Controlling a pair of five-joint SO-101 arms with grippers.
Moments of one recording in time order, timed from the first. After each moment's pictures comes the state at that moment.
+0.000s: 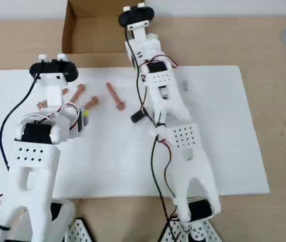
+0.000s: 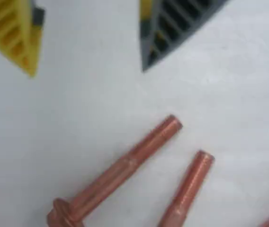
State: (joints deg) left arm 1.1 -40.2 44.2 58.5 -6.5; right arm -17.4 72.4 -64.1 24.6 -3.2
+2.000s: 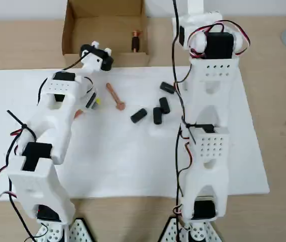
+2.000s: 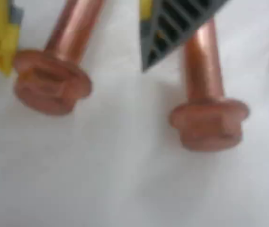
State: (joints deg) left arm 1.1 19.8 6.9 53.6 -38.4; right arm -6.7 45.9 -92.5 93.1 -3.2
